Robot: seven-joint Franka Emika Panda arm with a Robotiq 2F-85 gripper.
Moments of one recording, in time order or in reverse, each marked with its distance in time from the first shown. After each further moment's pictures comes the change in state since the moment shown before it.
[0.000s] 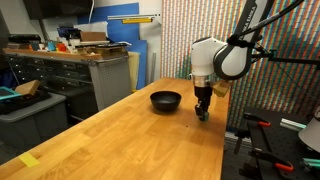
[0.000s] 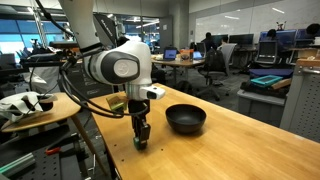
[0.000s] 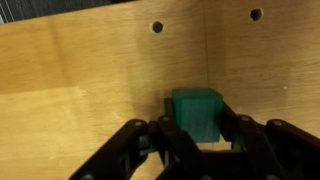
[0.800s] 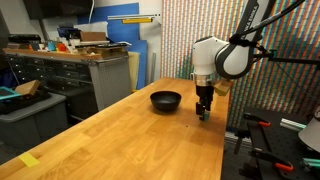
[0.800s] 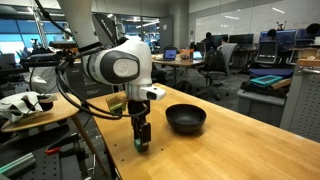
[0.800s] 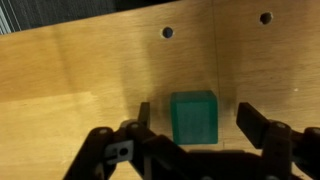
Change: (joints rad) arm -0.027 -0.011 0.003 -0.011 -0.032 -0.004 0.026
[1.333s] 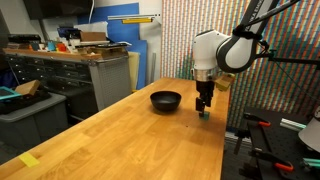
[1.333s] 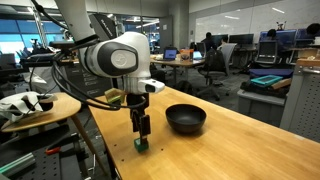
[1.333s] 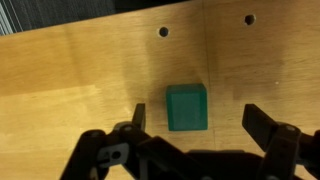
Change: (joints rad) arm -0.027 -0.072 0.036 -0.018 0.000 -0.042 0.001
